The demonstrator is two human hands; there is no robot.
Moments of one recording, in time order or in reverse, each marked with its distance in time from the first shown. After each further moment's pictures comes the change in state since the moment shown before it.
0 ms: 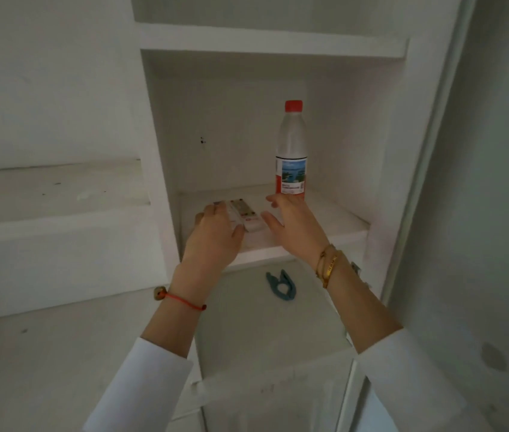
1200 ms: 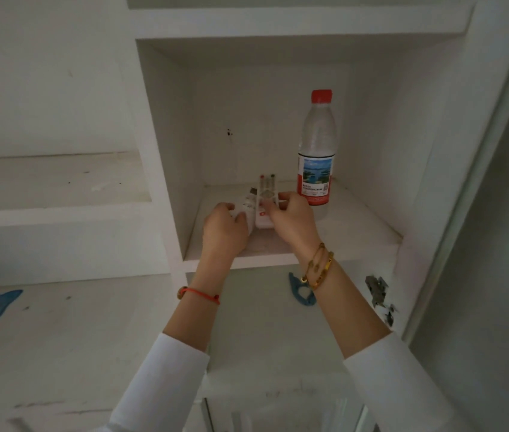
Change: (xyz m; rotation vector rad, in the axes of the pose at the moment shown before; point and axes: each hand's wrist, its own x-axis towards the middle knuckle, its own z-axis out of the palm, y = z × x) left_hand 0.021 0.019 0.013 -0.398 0.207 -0.385; right_hand 0.043 -0.005 0.030 0.646 -0.017 0.363
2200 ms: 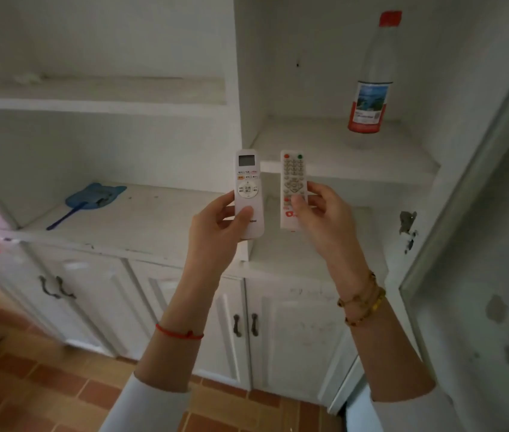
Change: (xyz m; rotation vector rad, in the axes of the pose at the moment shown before) left_hand -0.224 -0.047 -0.066 -0.454 0.151 -0.125; right_hand -0.200 -0.004 -0.050 0.232 -0.256 -0.007
